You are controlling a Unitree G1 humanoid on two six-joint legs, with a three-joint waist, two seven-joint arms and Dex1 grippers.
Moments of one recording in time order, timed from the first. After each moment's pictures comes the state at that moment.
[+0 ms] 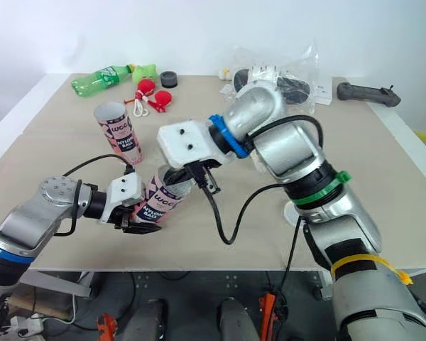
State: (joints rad) left arm -0.49 0.80 -0.26 -0.23 -0.24 0.62 -1.14; right arm -1.19 -0.53 0.45 -0.03 0.09 0.36 1.54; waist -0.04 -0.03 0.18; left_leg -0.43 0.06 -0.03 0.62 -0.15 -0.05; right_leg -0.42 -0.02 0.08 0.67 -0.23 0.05
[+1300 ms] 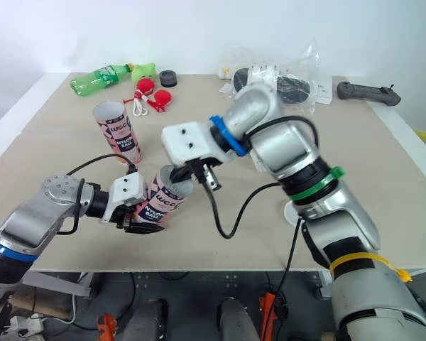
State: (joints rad) left arm -0.50 0.79 -0.27 -0.22 -0.24 0.61 -1.16; right arm -1.22 -0.54 0.47 0.08 0.05 0.31 1.55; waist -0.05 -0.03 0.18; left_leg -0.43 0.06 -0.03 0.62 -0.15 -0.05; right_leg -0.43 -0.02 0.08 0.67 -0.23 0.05
